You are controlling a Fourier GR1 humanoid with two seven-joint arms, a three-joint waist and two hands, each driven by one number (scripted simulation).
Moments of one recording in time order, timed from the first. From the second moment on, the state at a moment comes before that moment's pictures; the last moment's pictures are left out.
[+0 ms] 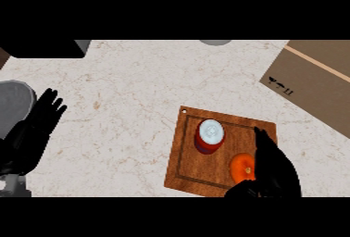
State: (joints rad) left arm -0.01 0.40 0.01 -1.66 0.38 0.09 0.22; right arm 0.02 -0.01 0.38 -1.96 0.94 0.33 1.18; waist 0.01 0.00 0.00
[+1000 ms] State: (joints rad) left arm 0.00 0.36 0.06 -1.63 0.35 0.03 0.21; right arm 0.02 -0.01 0.36 -1.86 0.99 0.28 1.10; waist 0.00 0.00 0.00
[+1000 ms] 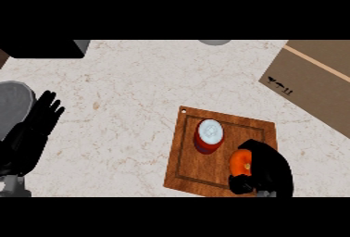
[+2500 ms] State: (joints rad) left arm 0.00 0.32 0.10 -1.66 0.31 0.01 0.24; right arm -0.32 -0.49 0.16 -1.84 0.75 0.49 0.20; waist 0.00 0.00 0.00
